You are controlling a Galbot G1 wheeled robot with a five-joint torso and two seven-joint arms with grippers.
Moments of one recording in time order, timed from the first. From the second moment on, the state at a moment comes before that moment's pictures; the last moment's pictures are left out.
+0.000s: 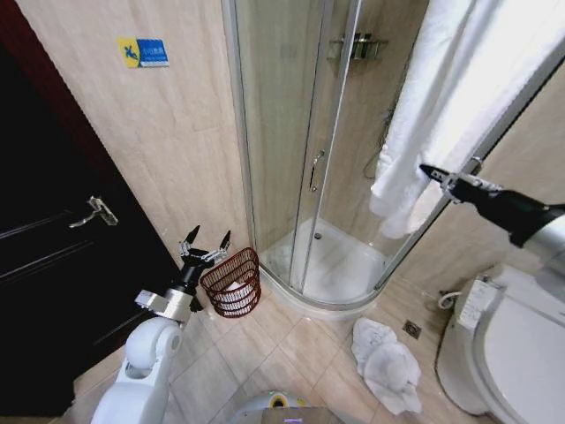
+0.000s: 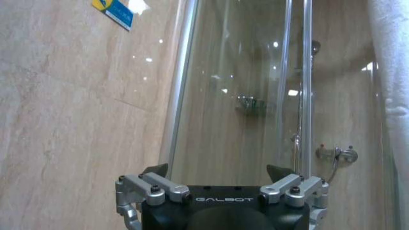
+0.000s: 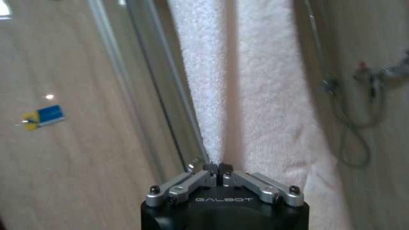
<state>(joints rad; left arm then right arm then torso) 1.38 -1.30 -0.61 -2.15 -0.46 -0.03 0.25 -1.40 0.71 1.41 2.50 1.84 -0.66 0.50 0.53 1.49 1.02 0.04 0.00</state>
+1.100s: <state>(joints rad) 1.38 -1.29 -0.61 -2.13 -0.47 -0.06 0.26 -1.52 0.89 1.39 2.50 1.47 -0.61 0.26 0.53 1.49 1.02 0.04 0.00</state>
